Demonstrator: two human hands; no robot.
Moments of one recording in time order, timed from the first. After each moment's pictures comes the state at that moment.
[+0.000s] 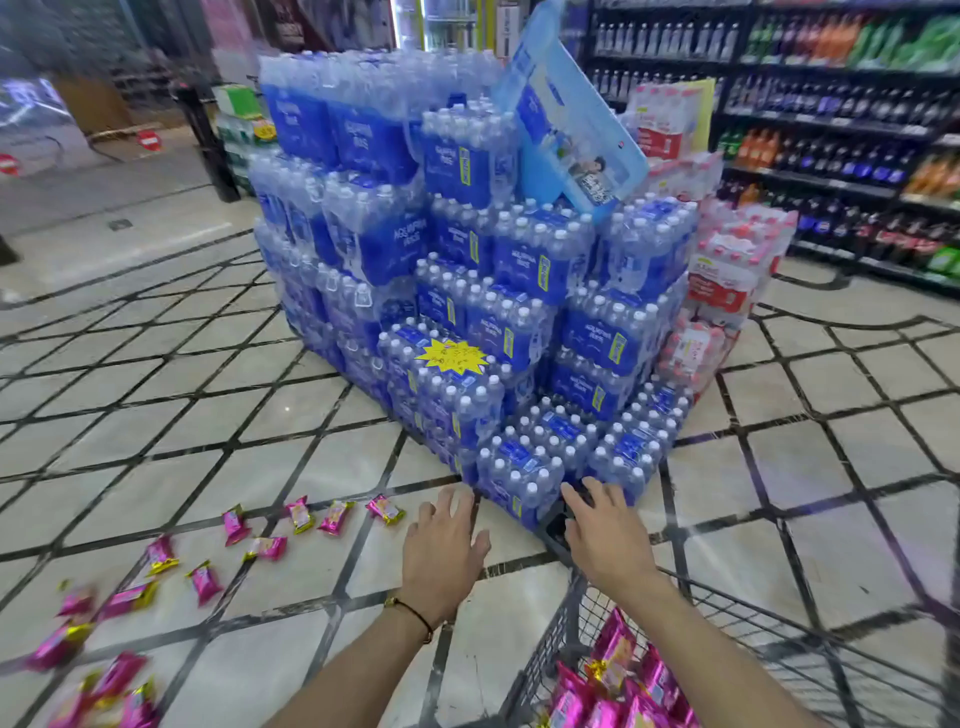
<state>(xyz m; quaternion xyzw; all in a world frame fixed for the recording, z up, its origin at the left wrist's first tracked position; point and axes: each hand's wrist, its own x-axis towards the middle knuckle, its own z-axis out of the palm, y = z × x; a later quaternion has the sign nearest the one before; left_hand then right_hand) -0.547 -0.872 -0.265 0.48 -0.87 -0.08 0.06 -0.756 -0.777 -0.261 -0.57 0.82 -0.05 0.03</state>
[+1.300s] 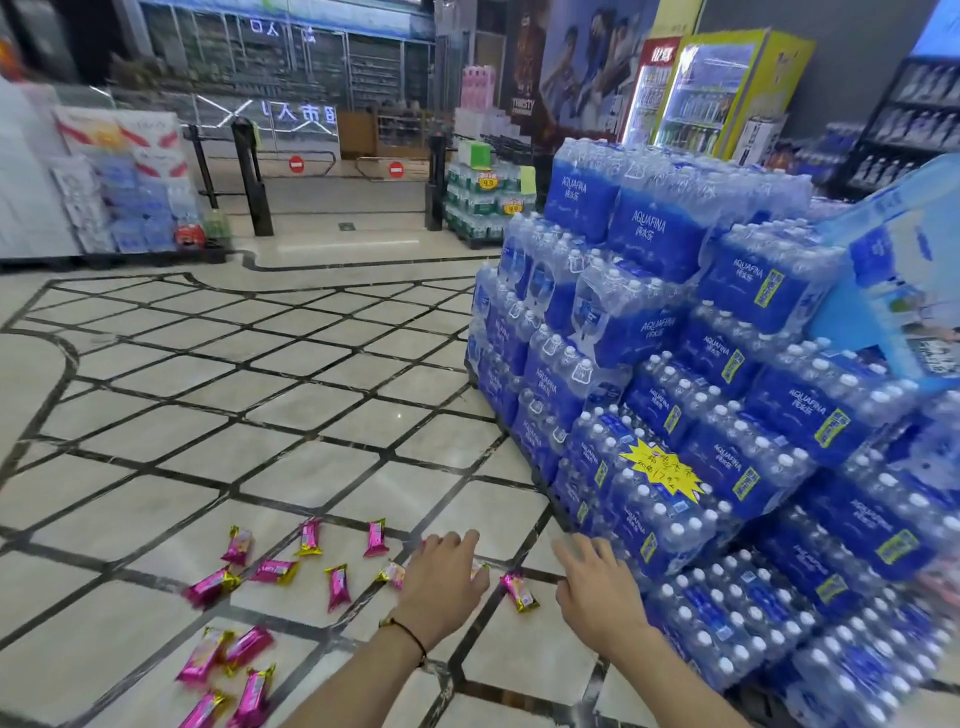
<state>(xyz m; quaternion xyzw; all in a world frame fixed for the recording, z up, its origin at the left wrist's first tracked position) -0.172 -1.101 -0.245 0.60 -0.79 -0.12 0.07 -0.394 -1.071 -0.234 -0.73 0.68 0.02 0.04</state>
